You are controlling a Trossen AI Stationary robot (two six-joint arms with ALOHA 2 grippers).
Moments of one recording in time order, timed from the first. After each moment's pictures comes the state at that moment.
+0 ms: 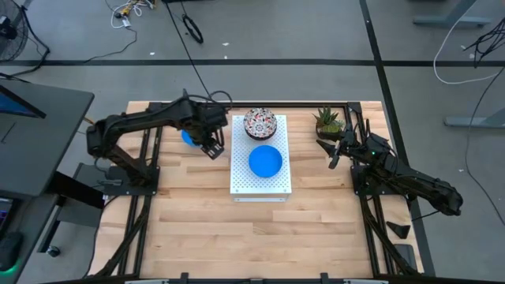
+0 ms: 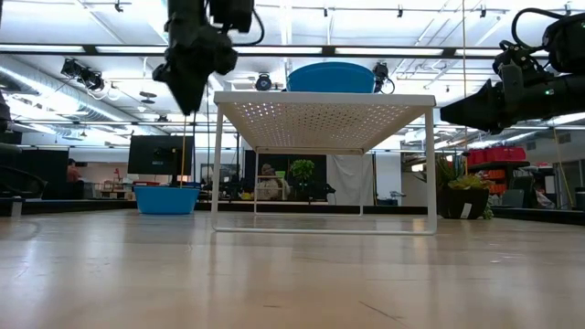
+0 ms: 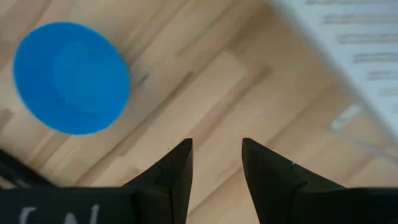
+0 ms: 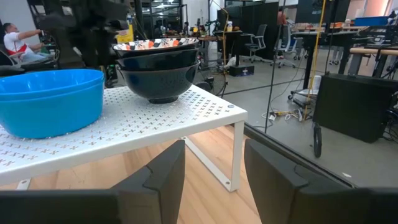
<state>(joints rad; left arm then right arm) 0.30 1.55 1.42 -1.28 -0.03 -0.46 -0.51 0.07 0.02 0.02 -0.06 0.02</state>
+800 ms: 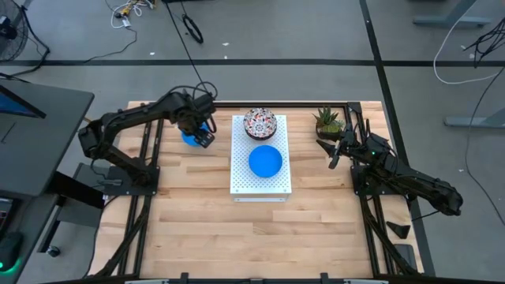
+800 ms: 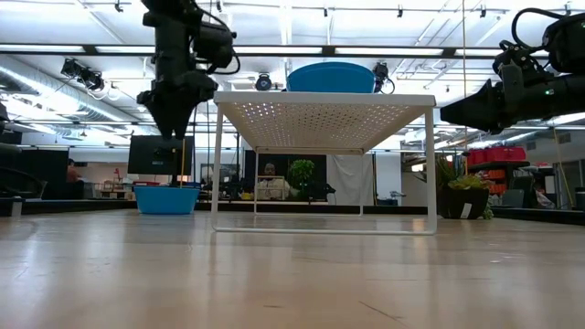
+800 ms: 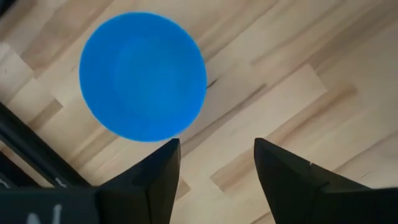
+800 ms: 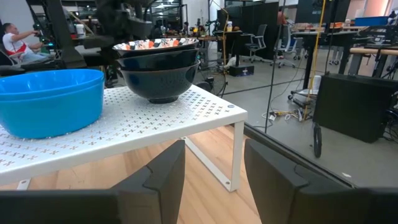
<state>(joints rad) 0.53 1.49 1.23 -1.17 -0.07 -0.33 -0.51 0.07 0.02 0.02 -0.06 0.02</state>
